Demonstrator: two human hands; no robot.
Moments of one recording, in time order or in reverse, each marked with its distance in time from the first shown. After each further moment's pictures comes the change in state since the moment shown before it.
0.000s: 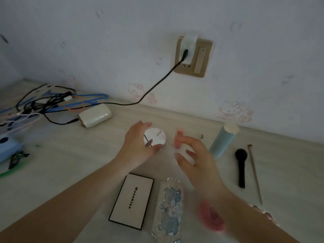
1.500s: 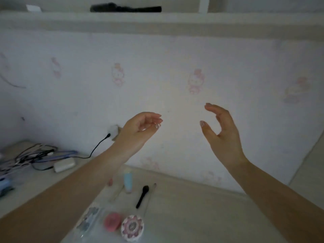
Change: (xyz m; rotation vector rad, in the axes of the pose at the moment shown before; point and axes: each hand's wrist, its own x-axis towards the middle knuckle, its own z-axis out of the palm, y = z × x) left_hand -0.157 0.454 -0.036 -0.601 0.109 0.452; right_hand -0.073 -0.219 -0.423 -0.149 0.339 -0.568
